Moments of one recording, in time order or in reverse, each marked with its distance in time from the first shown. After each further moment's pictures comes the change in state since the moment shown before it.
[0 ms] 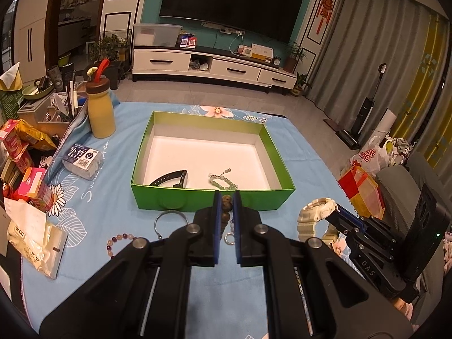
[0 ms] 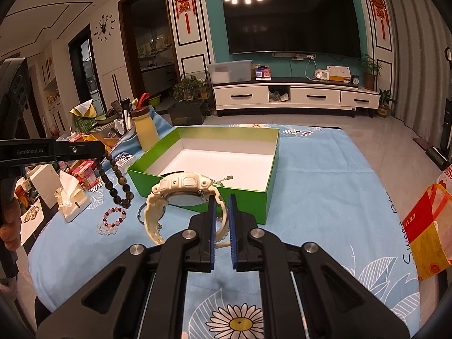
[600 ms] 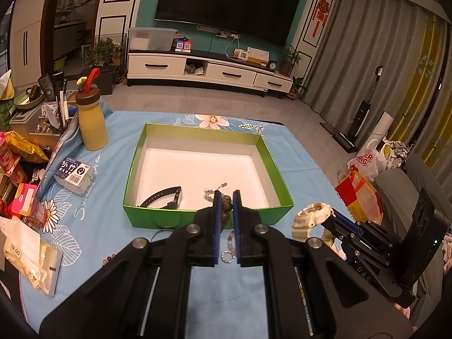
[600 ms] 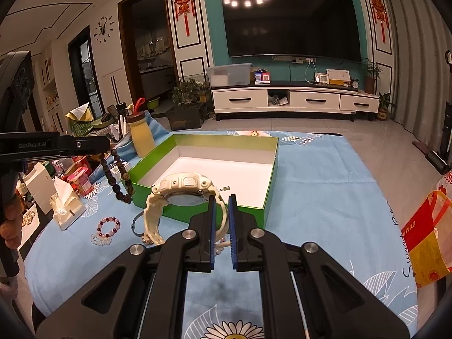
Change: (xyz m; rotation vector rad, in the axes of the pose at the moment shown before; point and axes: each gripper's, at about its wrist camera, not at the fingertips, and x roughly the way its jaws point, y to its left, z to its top) left arm 0.016 -0.003 0.021 0.010 -0.017 -0.023; right arm 0.014 -0.004 0.013 -0.005 -0.015 -0.009
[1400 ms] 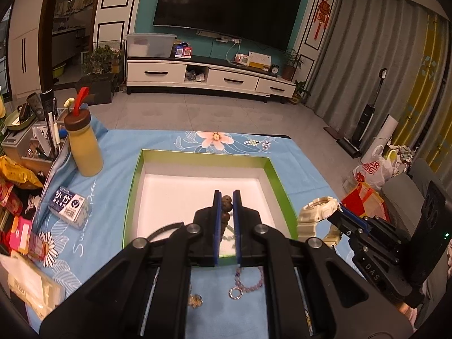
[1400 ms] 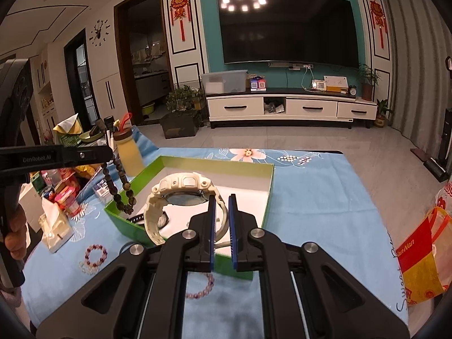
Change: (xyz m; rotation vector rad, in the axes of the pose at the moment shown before) left arm 0.043 0.005 0.049 0.015 -0.013 0.018; right arm 0.037 -0.013 0.047 0.003 -0.023 -0.021
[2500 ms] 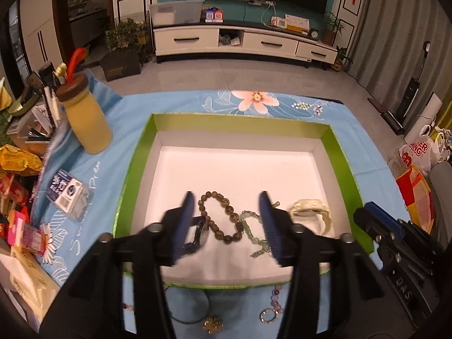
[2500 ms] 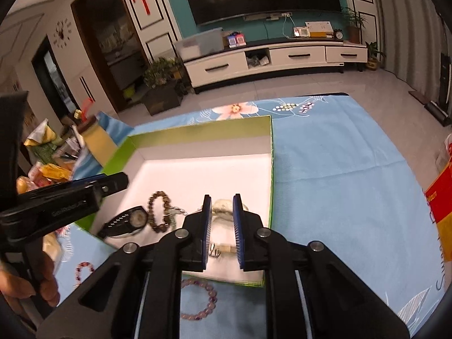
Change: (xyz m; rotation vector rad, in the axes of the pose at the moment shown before) left arm 0.097 0.010 -0.011 0.001 0.167 0.227; right arm 0.083 -0.026 -0.014 0.202 0.190 -0.009
